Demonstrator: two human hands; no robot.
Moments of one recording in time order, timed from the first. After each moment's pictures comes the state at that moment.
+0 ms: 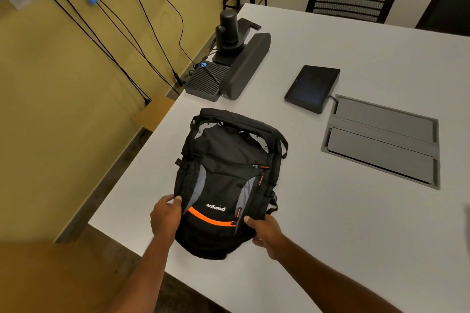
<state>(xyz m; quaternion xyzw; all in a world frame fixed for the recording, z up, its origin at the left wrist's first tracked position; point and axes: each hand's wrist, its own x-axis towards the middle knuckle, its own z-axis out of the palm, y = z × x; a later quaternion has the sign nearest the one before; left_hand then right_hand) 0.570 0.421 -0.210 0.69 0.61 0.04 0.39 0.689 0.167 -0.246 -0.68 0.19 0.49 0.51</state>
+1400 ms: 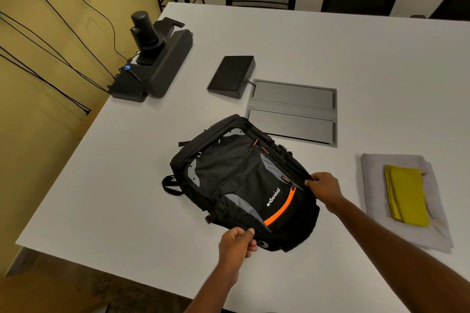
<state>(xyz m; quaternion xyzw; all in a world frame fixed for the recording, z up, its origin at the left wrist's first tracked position) 0.622 0.012 -0.209 0.60 0.45 -0.16 0.64 0.858 -0.201 -0.205 -0.89 0.12 0.26 0.36</state>
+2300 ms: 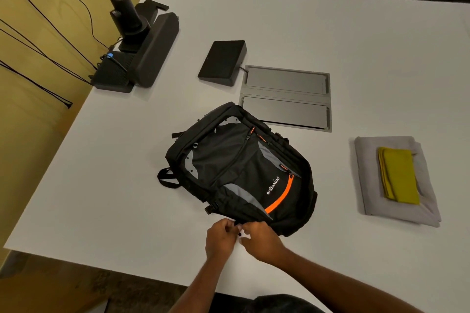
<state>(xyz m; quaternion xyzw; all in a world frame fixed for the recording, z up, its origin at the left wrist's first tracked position) 0.604 0.055 -0.270 0.80 0.38 -0.18 0.42 0.658 -0.080 -0.223 -0.88 -0.14 0.38 0.23</state>
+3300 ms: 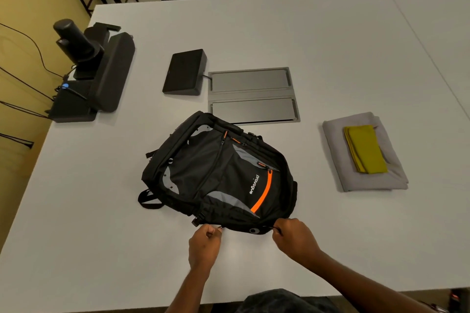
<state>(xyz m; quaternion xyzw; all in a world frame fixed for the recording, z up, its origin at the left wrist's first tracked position) 0.604 0.079 -0.253 0.79 0.39 -0.18 0.44 0.656 -0.184 -0.211 -0.94 -0.04 0.28 0.19</state>
